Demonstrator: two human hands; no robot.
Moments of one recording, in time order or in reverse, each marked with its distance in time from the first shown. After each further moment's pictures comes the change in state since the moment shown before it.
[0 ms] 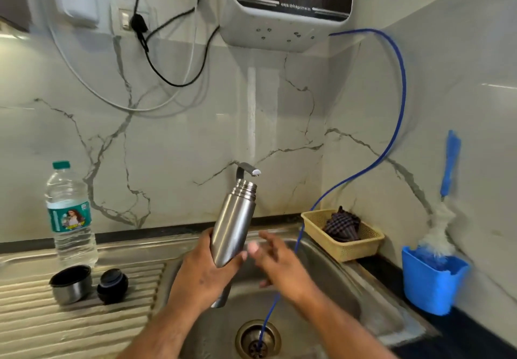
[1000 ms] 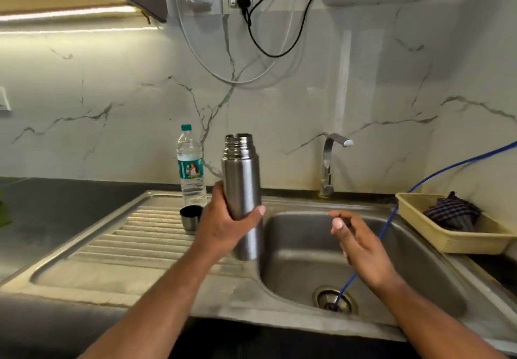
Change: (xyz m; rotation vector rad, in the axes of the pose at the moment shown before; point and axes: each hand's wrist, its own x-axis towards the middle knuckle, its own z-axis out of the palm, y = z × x) left_hand -0.040 -0.050 -0.097 -0.138 0.315 -0.112; right_hand 0.009 0.037 0.015 -0.004 -0.005 -0.258
